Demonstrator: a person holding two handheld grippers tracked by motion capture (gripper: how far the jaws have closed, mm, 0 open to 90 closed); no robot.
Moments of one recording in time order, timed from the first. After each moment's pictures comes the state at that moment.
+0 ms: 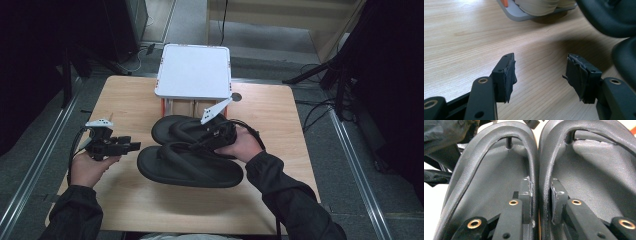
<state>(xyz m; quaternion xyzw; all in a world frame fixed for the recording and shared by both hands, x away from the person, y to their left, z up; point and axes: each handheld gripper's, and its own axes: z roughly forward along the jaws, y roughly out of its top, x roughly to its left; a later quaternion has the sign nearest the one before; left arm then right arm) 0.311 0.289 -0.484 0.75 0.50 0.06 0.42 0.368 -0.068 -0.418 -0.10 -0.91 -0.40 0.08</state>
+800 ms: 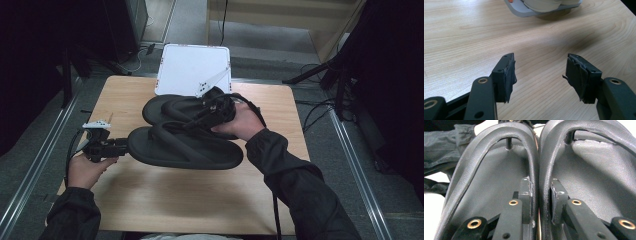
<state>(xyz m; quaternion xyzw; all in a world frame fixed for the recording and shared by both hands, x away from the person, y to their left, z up) 0.308 0.295 -0.487 0.75 0.51 0.06 0.42 0.385 -0.054 -0.343 -0.10 -0.91 -0.40 0.07</state>
